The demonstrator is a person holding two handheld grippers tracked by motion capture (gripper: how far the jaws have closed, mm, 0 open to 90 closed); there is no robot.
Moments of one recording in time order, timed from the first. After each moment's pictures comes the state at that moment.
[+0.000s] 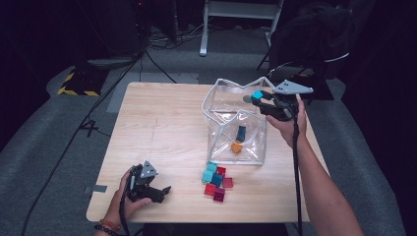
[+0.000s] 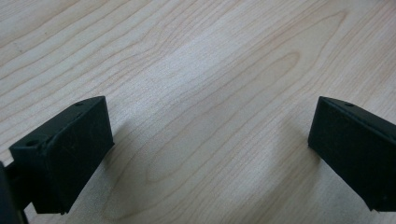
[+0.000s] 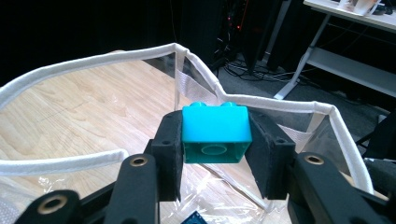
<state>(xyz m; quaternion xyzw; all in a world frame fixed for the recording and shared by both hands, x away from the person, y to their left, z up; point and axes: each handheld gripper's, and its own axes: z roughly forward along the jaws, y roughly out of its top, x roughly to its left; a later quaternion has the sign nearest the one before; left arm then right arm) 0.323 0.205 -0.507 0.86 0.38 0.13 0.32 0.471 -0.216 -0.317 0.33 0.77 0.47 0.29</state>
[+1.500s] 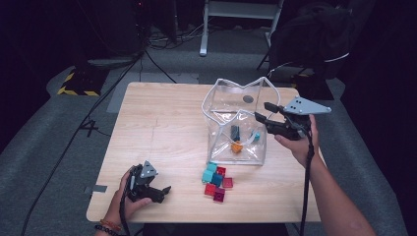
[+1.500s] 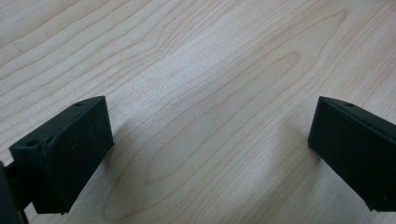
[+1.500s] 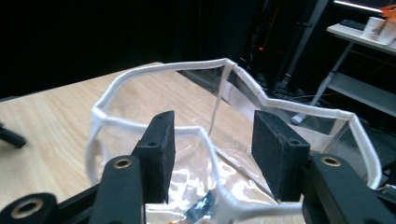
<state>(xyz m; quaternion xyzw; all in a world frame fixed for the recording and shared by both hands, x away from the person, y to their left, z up) 0.323 0.205 -0.507 0.85 0.38 0.13 0.32 0.401 -0.227 -0.306 0.26 0.77 0.50 0.28</state>
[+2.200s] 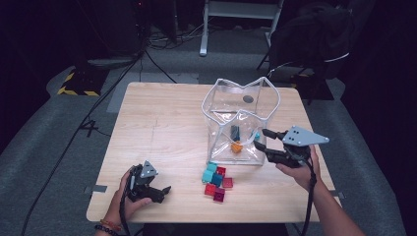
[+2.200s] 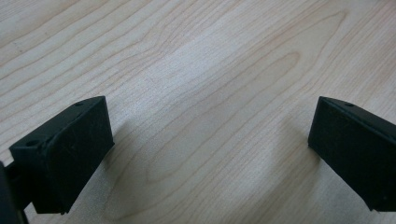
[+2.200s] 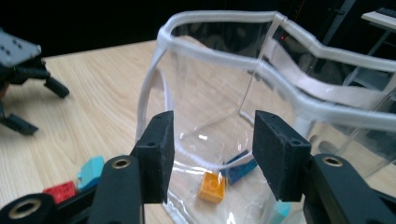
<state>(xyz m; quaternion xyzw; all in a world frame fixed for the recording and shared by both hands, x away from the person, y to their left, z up) 0.323 0.205 -0.507 0.86 0.38 0.14 0.32 0.356 -0.231 -0.355 0.23 0.80 0.49 0.26</state>
